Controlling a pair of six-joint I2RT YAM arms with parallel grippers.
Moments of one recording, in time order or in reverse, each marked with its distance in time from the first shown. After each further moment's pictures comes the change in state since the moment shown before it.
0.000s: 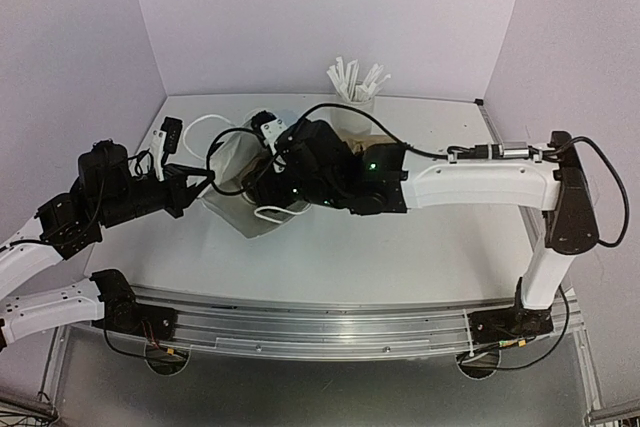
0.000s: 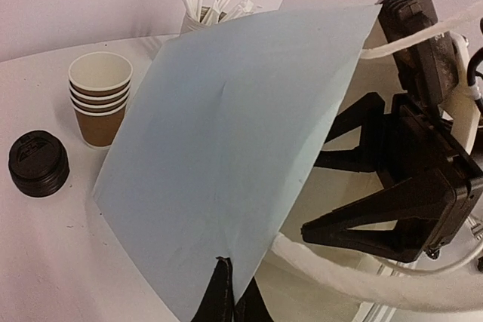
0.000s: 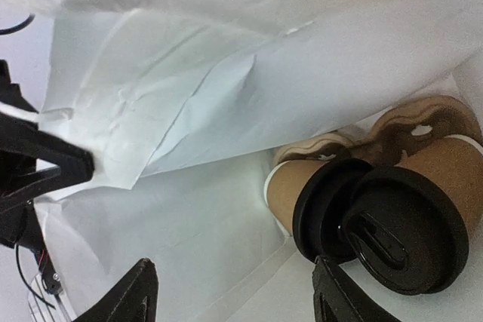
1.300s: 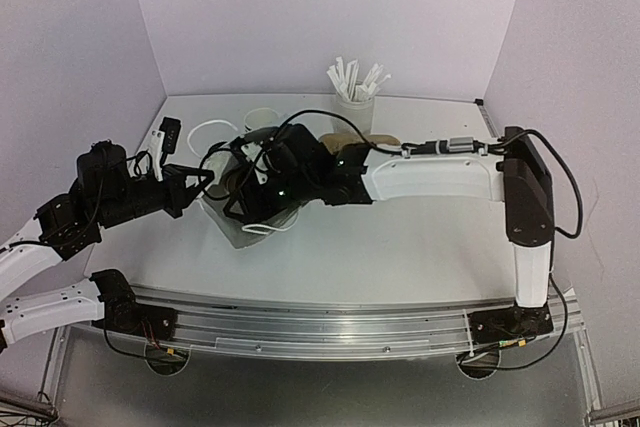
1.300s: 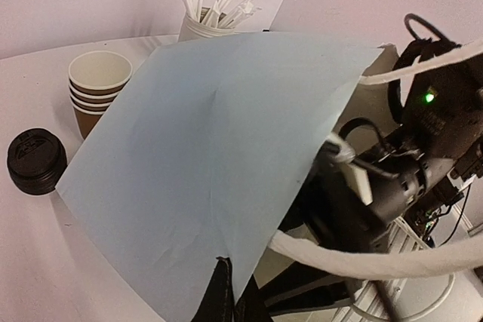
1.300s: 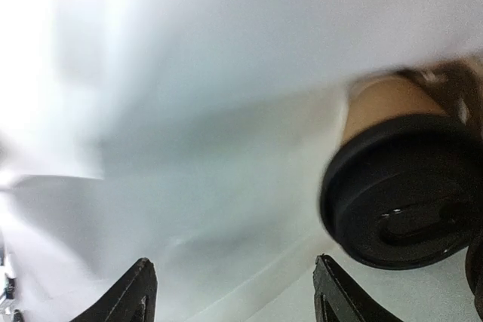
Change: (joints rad) left arm 0.002 -0.009 -0.002 -0.001 0.003 -0.014; right arm -0.086 0.186 0.101 0.027 -0.490 0.053
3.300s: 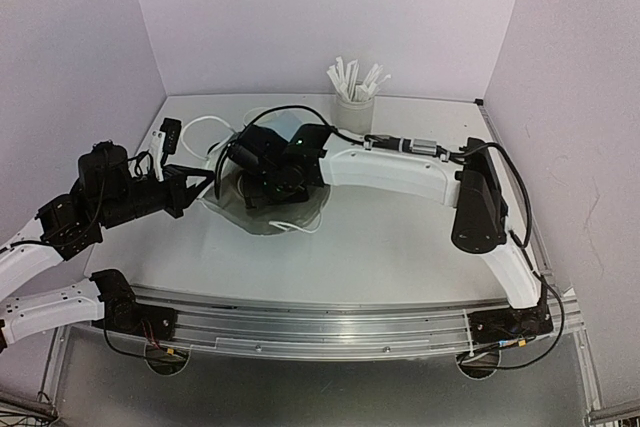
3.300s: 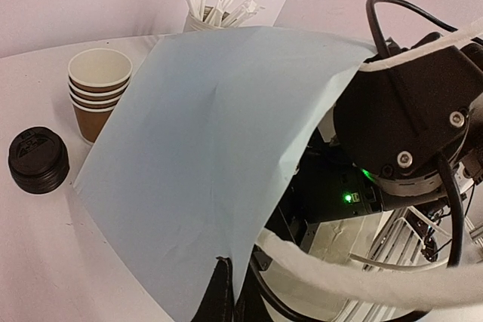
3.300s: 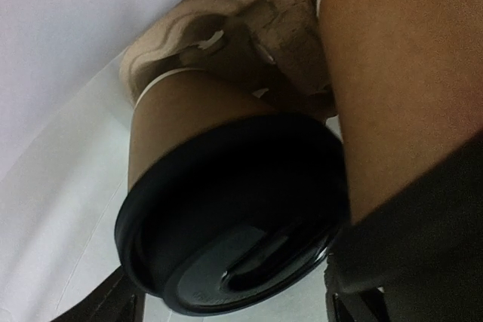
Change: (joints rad) left arm 0.002 0.003 -0.008 0.008 -0.001 0.000; right arm 0.015 0.294 0.558 -0.712 0.514 0.401
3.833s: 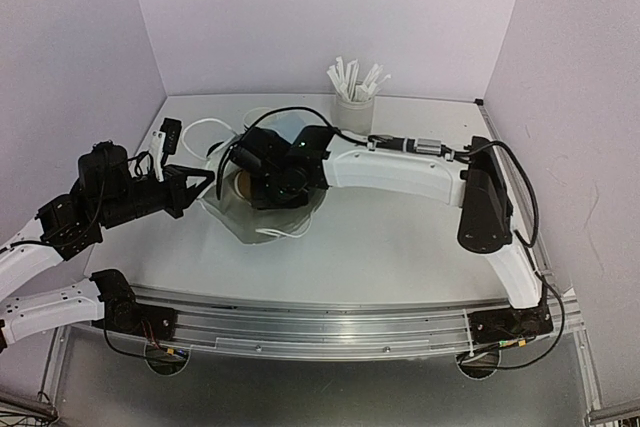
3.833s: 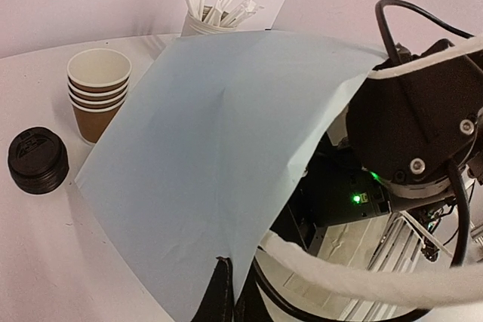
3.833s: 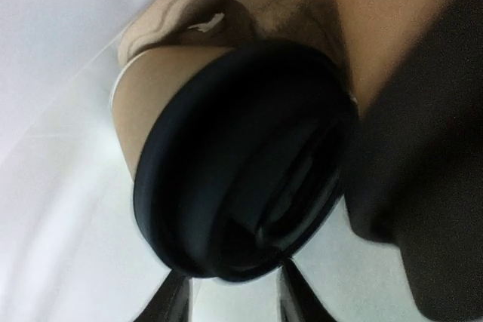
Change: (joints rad) left arm 0.000 0.000 0.000 0.000 0.000 0.004; right arm 0.007 -0.042 -0.062 0.013 -0.030 0.086
